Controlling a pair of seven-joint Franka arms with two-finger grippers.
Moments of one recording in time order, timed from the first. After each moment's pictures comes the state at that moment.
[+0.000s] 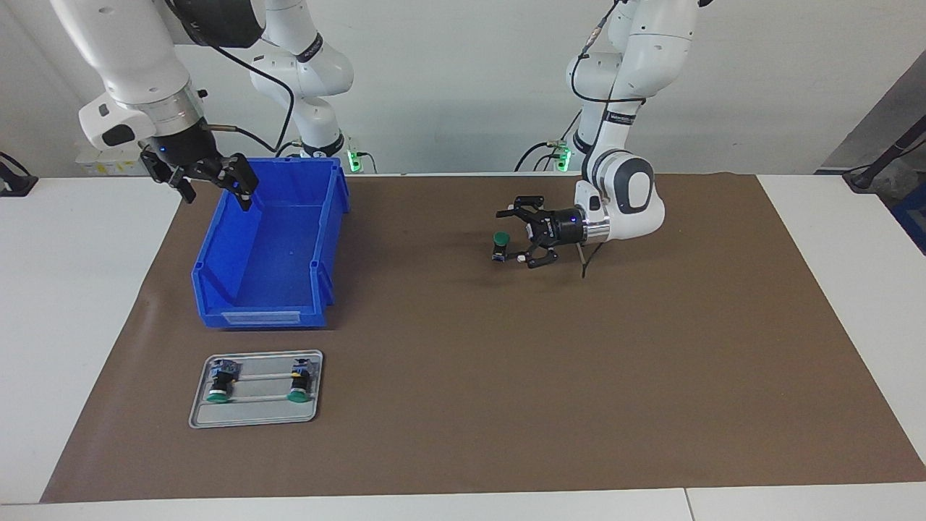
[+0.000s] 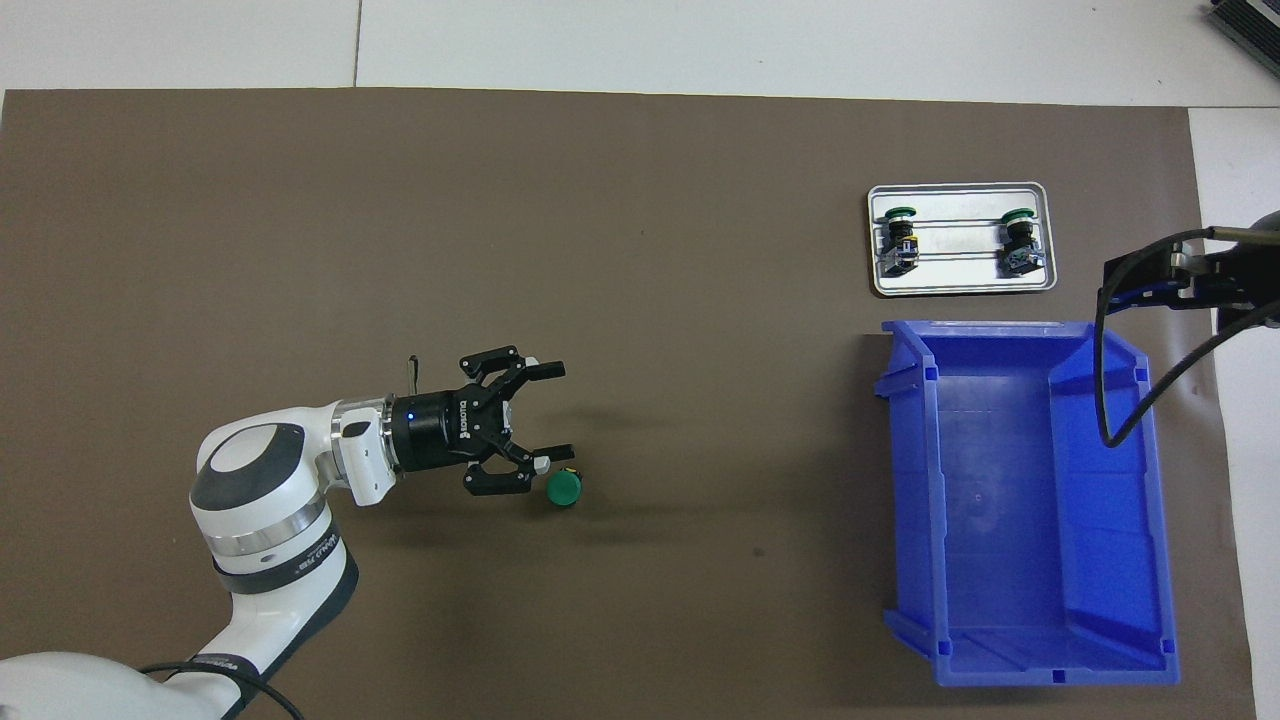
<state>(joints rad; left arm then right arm) -0.15 0.14 -0.11 -2.35 -1.87 1.77 2.15 0.05 0.03 -0.05 -1.52 -0.03 1.55 0.19</state>
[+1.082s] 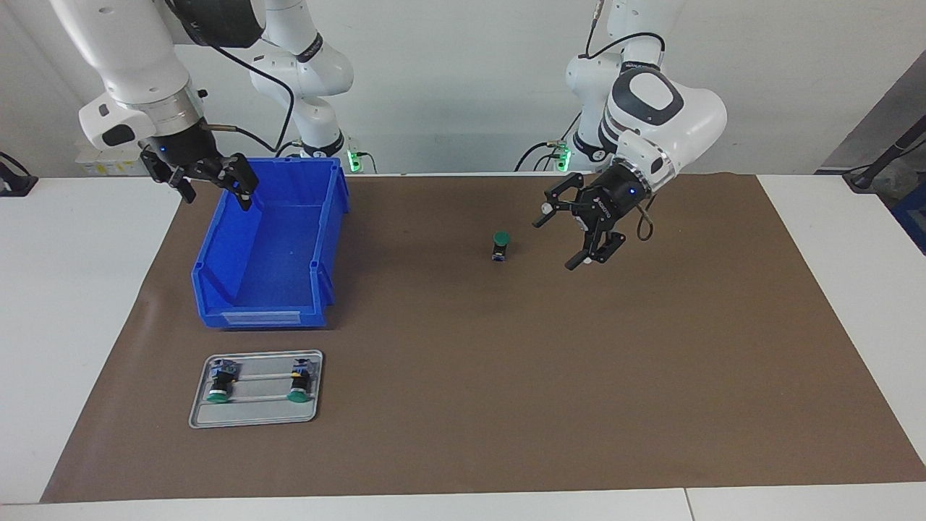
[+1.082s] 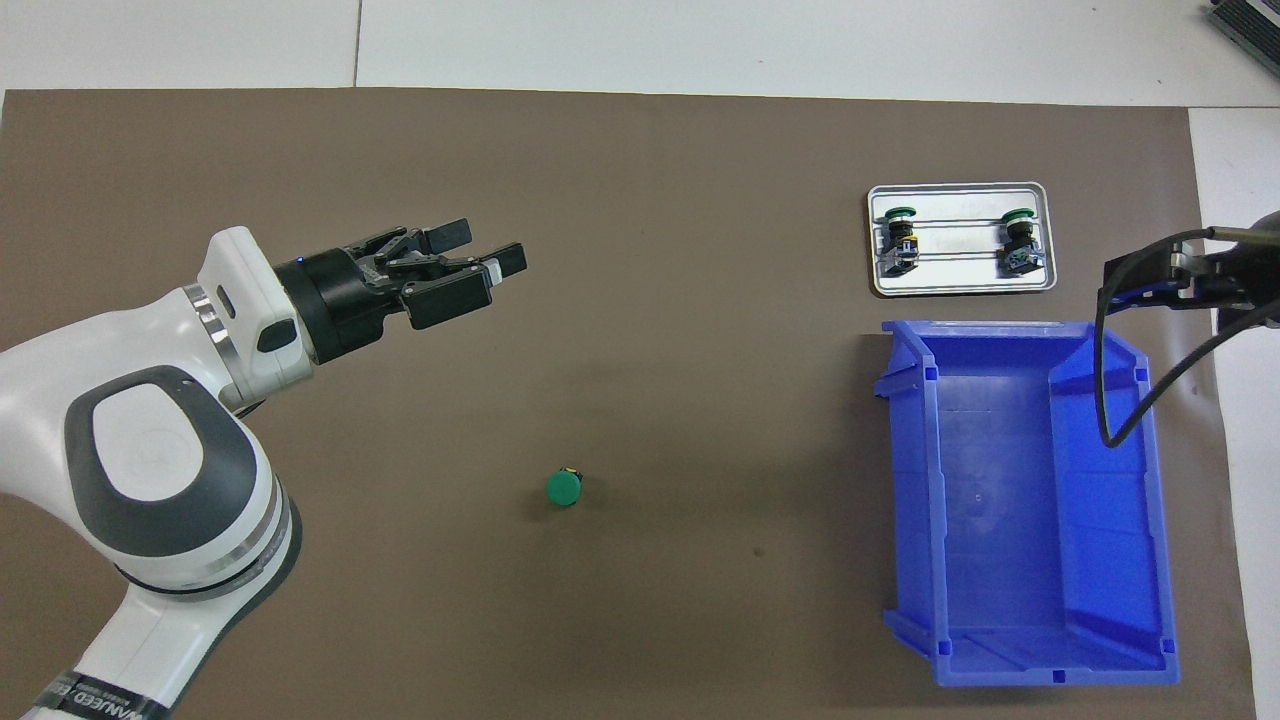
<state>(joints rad) -0.20 -0.07 -0.18 -2.07 -1.40 2.47 0.92 0.05 0.03 -0.05 -1.52 -0.03 1.55 0.19</state>
